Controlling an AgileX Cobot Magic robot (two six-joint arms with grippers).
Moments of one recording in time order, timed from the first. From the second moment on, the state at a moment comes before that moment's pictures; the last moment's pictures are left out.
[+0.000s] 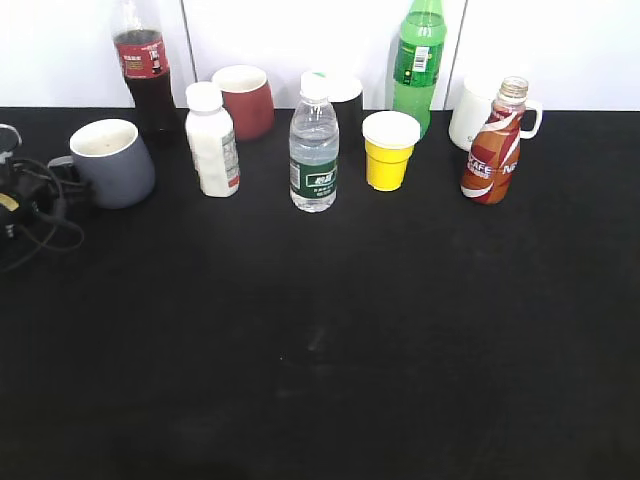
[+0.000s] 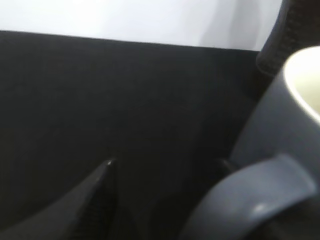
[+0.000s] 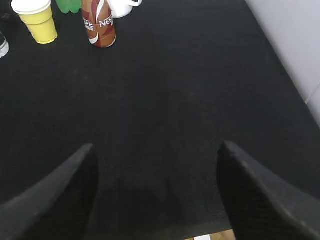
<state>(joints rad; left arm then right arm) 0.02 2.25 -0.94 -0.01 -0.93 -0.06 -0.04 -0.01 -0.50 0.01 1.04 0.02</state>
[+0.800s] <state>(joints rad) 0.02 1.99 -0.74 0.08 -0.93 -0.06 -0.04 -0.01 -0.50 0.01 1.04 0.02</state>
